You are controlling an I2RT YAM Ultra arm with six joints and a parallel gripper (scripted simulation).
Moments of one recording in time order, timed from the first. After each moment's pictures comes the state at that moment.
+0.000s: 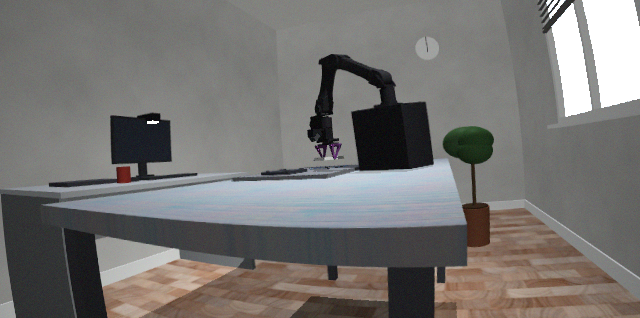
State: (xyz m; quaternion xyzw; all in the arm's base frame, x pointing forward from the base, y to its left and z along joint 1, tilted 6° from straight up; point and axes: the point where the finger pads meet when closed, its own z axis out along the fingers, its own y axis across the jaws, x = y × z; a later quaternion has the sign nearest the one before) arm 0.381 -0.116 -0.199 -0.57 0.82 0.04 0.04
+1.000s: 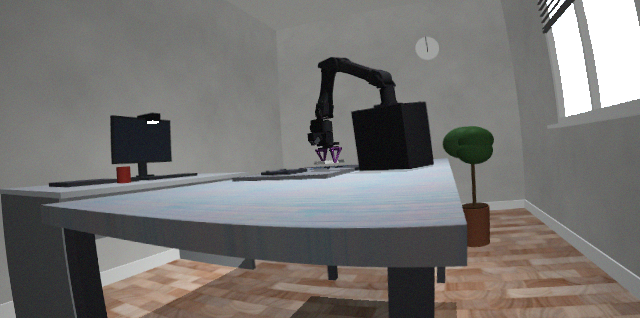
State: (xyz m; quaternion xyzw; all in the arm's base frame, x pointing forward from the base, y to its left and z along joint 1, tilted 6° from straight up) arm 0.380 -0.114 -0.216 -0.57 0.82 0.04 0.04
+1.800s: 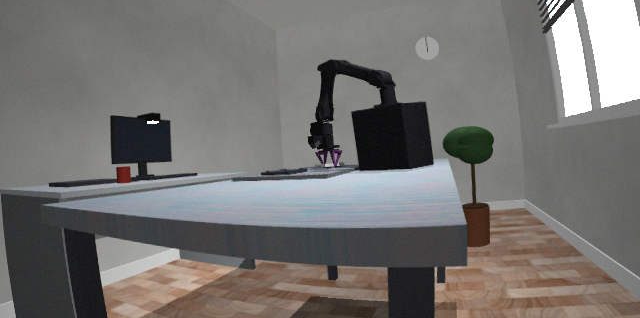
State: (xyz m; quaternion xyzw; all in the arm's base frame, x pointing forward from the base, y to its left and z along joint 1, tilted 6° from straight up) arm 0.381 -0.112 -0.231 -0.57 0.82 0.04 0.04
